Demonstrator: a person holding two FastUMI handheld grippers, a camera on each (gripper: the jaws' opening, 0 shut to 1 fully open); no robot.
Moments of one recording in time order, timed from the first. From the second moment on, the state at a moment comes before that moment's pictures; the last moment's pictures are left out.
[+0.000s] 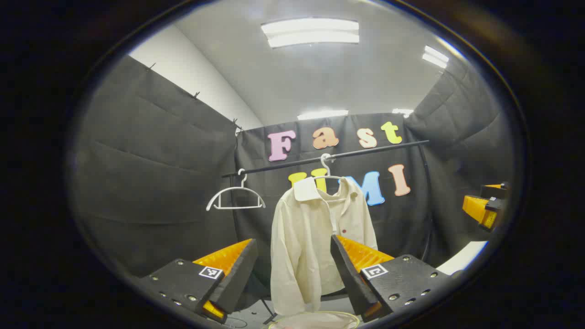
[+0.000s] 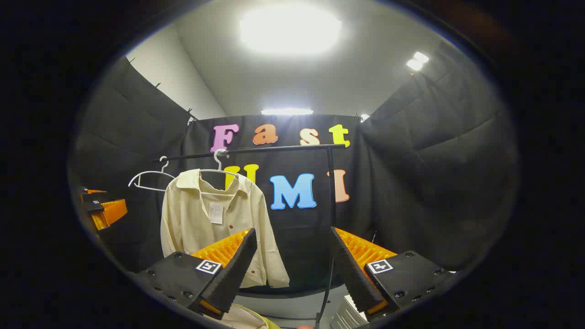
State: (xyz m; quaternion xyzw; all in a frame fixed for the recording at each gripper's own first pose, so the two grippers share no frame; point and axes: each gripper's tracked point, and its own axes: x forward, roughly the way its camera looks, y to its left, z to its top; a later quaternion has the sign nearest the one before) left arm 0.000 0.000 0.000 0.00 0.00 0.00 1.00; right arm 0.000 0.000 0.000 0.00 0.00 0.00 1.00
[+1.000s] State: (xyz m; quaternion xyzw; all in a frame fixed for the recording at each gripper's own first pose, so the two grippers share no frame) left arm -0.002 -0.004 0.004 -0.01 -0.01 -0.01 1.00; right arm -0.001 0.016 0.012 -0.01 -0.01 -0.01 1.00
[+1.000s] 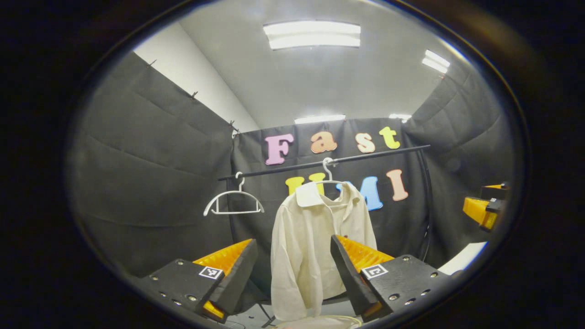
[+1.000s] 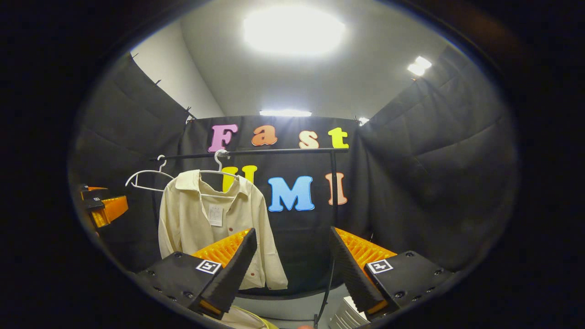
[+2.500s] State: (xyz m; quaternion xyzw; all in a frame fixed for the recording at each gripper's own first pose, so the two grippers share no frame) left arm 0.030 0.006 0.013 0.03 -0.02 0.06 1.00; right arm 0.270 0.126 0.007 0.04 -0.01 0.18 0.98
